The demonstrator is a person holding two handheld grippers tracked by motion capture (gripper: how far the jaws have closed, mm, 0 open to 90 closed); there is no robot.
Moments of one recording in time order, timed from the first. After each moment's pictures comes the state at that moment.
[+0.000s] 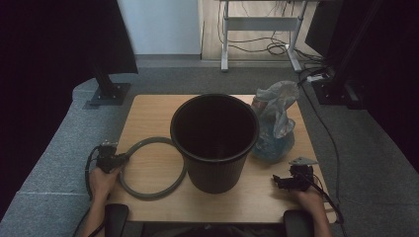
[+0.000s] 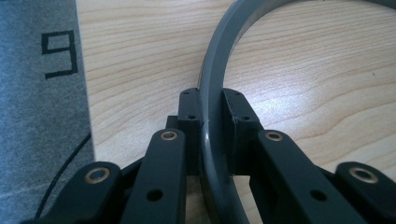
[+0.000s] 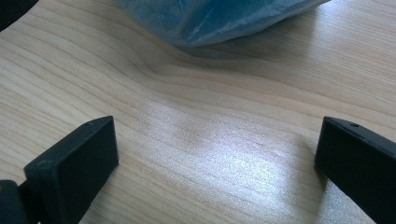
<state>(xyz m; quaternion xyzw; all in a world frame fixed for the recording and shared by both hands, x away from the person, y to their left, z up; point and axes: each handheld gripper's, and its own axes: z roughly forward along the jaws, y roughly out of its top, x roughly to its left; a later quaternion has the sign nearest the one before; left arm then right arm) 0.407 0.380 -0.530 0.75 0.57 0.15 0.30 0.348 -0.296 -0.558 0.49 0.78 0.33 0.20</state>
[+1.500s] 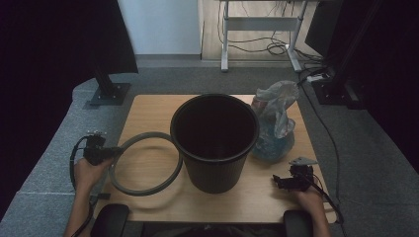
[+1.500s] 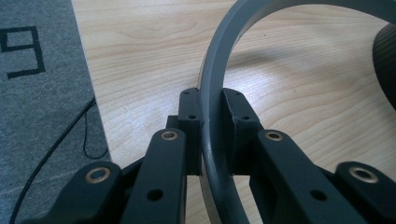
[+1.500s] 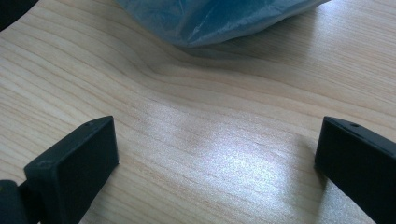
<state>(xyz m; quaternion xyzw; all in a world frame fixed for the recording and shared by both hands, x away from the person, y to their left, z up) 0.410 0.398 -0.471 0.76 0.55 0.09 0.32 0.348 -0.296 -0.558 0.49 0.78 0.33 0.20</state>
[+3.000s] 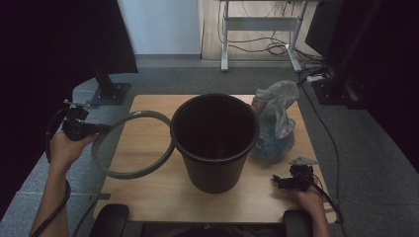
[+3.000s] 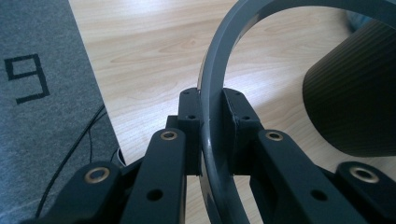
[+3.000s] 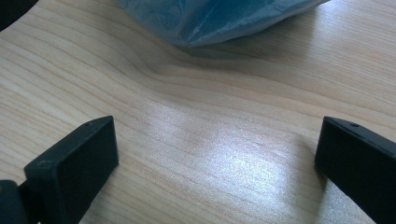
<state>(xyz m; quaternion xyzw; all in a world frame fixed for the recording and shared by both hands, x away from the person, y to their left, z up) 0.421 0.407 -0.351 0.78 0.52 0.08 0.33 0.348 -0.296 -0.558 0.49 0.78 0.33 0.20</state>
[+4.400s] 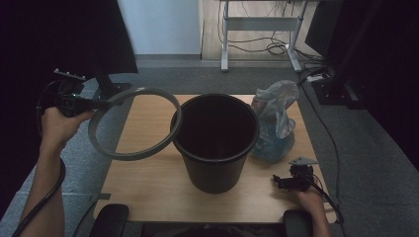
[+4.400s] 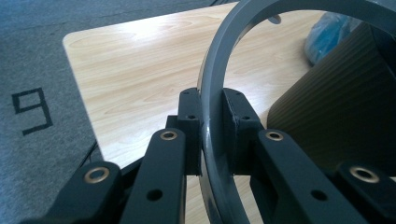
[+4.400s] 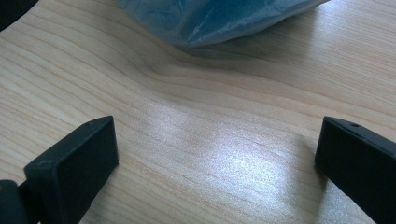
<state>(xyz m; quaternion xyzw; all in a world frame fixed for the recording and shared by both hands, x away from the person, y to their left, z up) 0.432 0.374 -0.267 0.79 0.50 0.09 0.36 0.348 -0.296 -0.558 0.49 0.78 0.33 0.20</state>
